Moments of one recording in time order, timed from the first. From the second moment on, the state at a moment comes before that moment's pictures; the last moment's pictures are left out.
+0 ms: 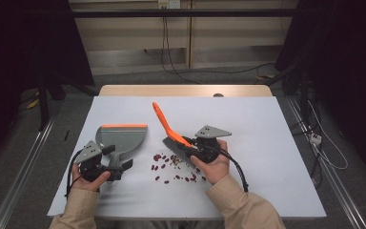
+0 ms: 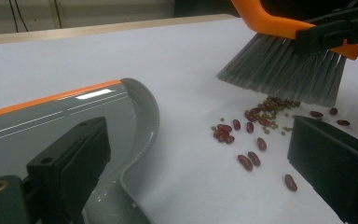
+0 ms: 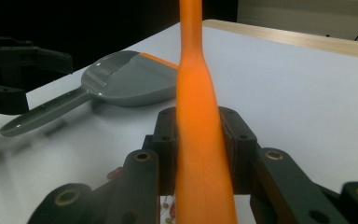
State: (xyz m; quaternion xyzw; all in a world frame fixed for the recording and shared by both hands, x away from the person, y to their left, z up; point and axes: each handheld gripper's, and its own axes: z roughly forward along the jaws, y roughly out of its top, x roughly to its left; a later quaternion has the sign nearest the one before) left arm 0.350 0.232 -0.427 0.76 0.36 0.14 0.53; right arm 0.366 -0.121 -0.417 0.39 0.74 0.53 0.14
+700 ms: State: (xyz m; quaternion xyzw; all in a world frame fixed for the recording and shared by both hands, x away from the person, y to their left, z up) left arm 0.350 0.231 -0.427 0.76 0.36 0.15 0.52; right arm 0.353 -0.084 -0.419 0.41 0.71 0.56 0.12
